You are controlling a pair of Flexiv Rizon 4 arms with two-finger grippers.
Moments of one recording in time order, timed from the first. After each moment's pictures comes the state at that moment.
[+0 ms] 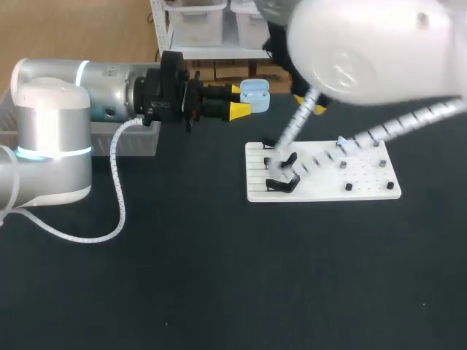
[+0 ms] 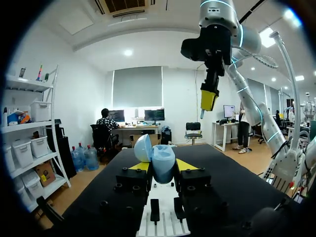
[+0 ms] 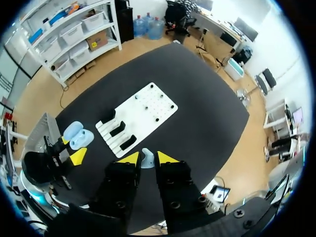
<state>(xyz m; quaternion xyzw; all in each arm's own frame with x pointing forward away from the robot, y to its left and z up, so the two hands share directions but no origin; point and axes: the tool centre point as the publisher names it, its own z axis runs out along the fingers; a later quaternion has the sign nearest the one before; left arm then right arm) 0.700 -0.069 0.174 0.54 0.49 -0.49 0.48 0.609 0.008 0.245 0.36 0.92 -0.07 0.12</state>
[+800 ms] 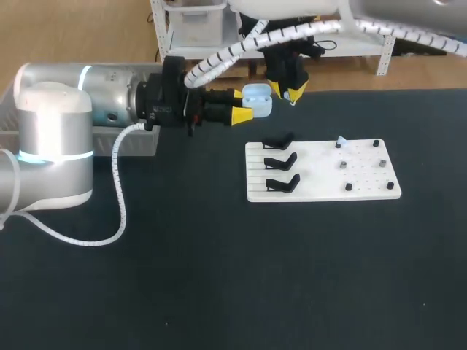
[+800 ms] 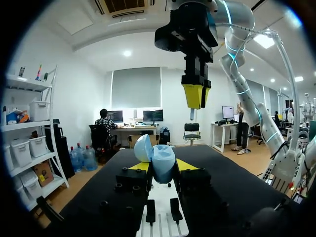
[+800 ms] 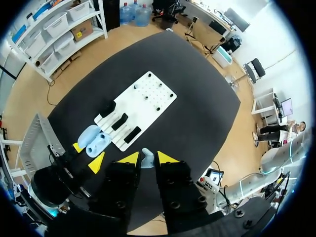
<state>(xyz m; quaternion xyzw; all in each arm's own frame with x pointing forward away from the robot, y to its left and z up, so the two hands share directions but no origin) 0.692 -0.072 0.171 0.54 0.49 -0.50 0.47 0.637 0.038 0.243 0.38 0.92 -0.10 0.05</state>
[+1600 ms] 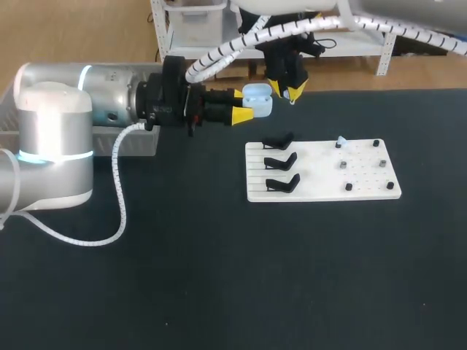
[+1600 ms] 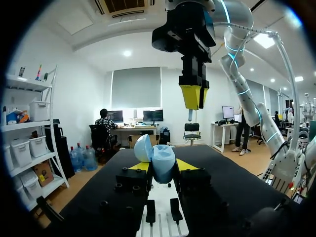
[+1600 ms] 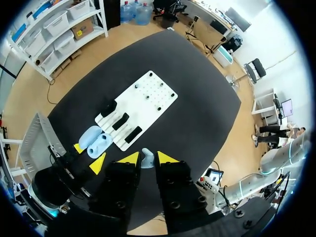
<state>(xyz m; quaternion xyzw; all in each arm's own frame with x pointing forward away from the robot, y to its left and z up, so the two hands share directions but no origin) 0.692 -0.073 0.171 0.54 0.49 -0.50 0.47 0.639 0.037 0.243 0.38 0.92 -0.10 0.04</state>
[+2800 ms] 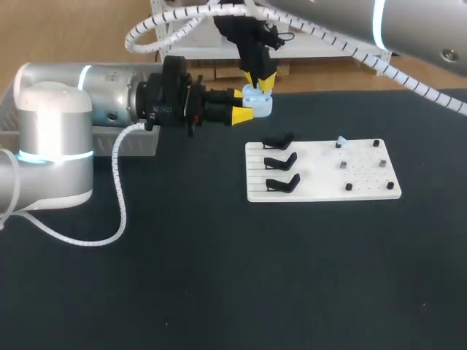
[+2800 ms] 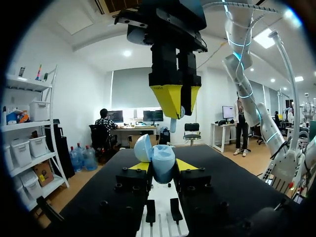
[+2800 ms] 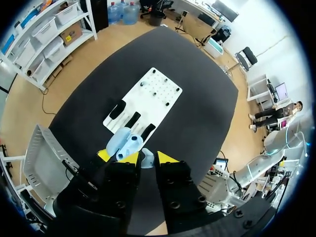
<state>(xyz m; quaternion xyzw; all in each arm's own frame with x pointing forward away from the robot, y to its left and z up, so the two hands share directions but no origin) 0.692 -0.073 0.171 0.54 0.49 -0.50 0.47 0.677 0.076 0.232 0.44 0.89 -0.12 0.03</state>
